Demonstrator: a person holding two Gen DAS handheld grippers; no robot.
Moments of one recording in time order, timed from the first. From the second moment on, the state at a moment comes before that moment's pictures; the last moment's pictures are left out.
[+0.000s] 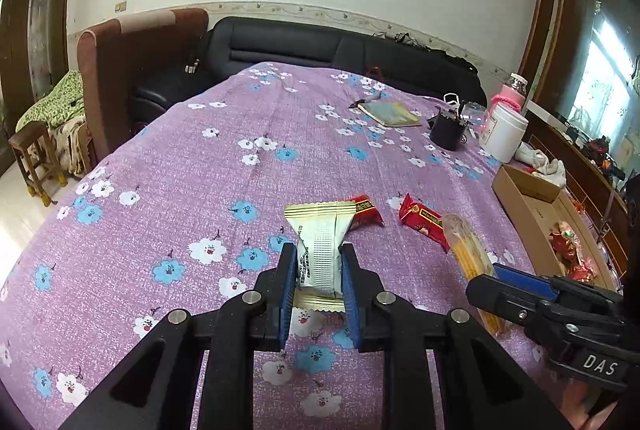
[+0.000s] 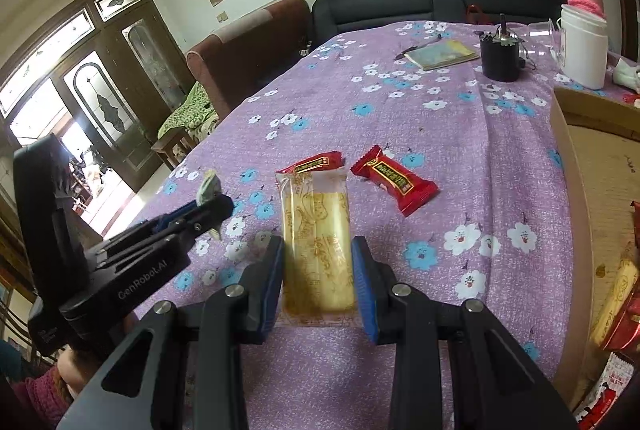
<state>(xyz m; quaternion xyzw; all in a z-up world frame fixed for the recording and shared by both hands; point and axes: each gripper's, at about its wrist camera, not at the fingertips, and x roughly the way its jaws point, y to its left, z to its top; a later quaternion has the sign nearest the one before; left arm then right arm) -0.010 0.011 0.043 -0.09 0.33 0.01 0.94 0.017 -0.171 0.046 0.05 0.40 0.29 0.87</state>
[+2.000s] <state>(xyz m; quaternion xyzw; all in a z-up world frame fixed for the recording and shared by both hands) -0.021 -0.002 0.051 -0.05 0.29 0.01 0.96 0.016 -0.181 0.048 0.07 0.38 0.25 0.89</state>
